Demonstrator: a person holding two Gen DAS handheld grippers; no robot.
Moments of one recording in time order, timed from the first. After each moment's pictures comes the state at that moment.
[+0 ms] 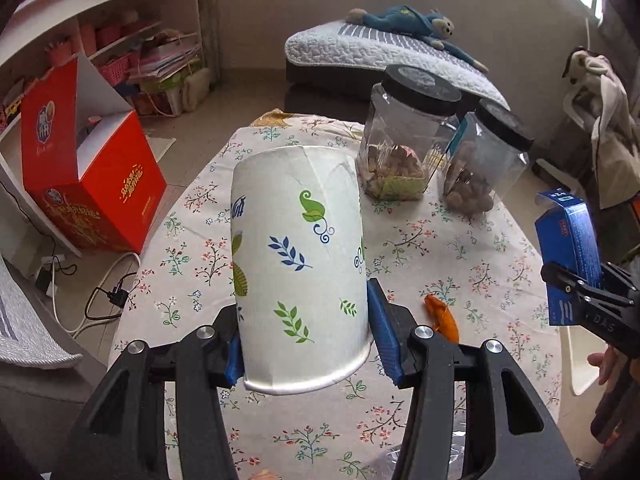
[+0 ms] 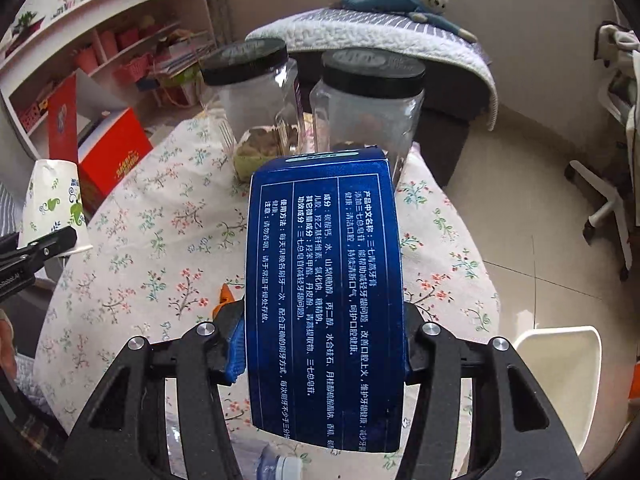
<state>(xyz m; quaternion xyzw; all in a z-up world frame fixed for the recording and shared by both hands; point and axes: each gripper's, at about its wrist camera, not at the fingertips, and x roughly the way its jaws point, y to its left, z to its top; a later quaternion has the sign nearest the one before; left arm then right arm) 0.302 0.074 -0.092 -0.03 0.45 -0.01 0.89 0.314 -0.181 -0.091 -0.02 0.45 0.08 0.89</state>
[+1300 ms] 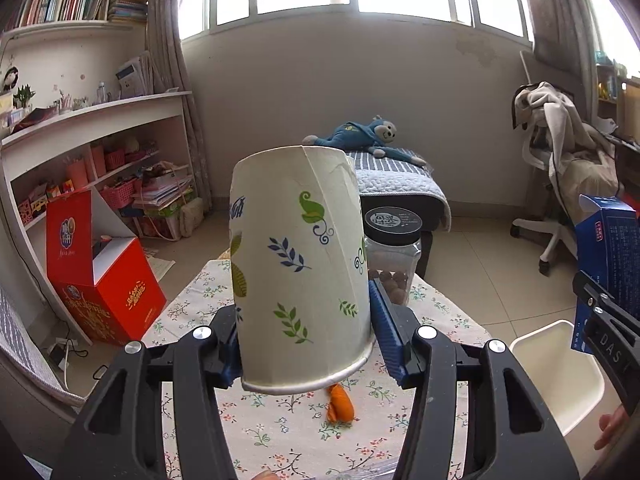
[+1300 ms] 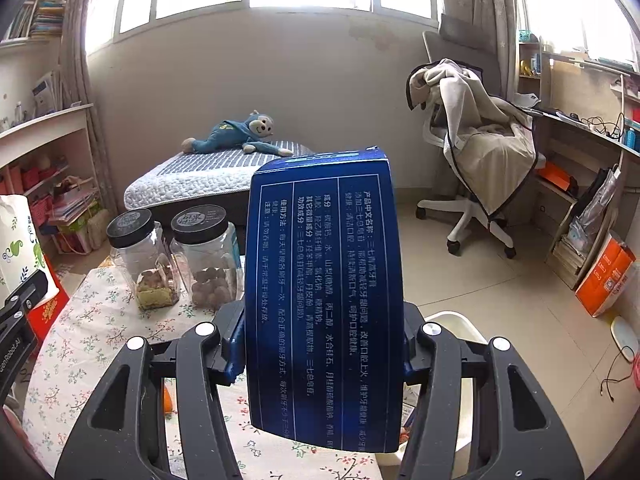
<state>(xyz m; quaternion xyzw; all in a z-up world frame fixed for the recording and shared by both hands) 0.234 -0.062 -0.019 0.03 0.25 -0.01 0.97 0.208 -0.256 -0.028 0.04 0.25 -0.17 0.95</state>
